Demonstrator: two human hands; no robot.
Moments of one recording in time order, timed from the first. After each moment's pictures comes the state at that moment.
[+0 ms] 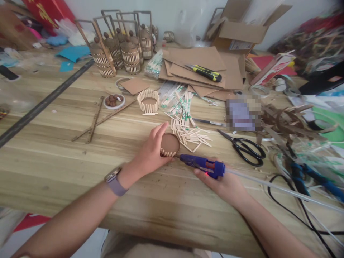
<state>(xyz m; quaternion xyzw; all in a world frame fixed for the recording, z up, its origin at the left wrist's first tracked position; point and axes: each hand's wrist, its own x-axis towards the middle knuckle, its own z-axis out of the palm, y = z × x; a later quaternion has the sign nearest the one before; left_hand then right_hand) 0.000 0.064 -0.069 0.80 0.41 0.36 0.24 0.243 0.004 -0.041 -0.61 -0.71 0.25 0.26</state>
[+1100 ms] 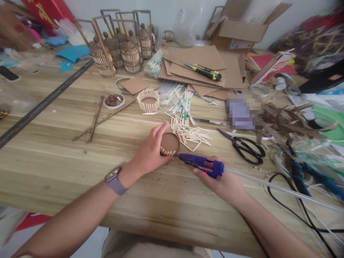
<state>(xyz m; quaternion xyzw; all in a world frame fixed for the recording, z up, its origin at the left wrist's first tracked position) 0.000 0.064 -0.068 0.80 0.42 0.35 0.25 0.243 0.002 -0.044 -0.62 -0.70 0.24 0.26</state>
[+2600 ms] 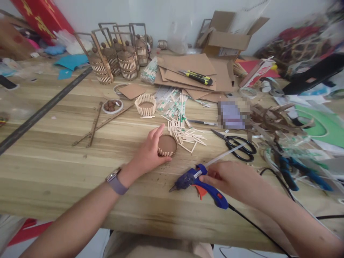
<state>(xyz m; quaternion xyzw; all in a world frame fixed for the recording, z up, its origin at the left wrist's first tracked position) -0.004 0.067 -0.072 0.79 0.42 0.35 0.28 0.253 0.008 0.016 -0.61 -0.74 0.24 -0.14</state>
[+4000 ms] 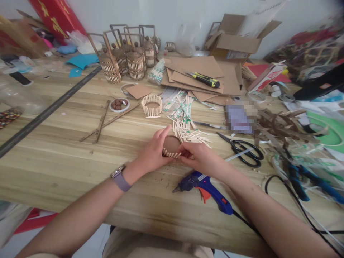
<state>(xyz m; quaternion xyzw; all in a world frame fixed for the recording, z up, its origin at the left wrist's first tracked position) -0.003 0.068 -0.073 0.80 0.40 0.35 0.28 0.199 0.060 -0.007 -0.47 -0.81 0.32 0.11</state>
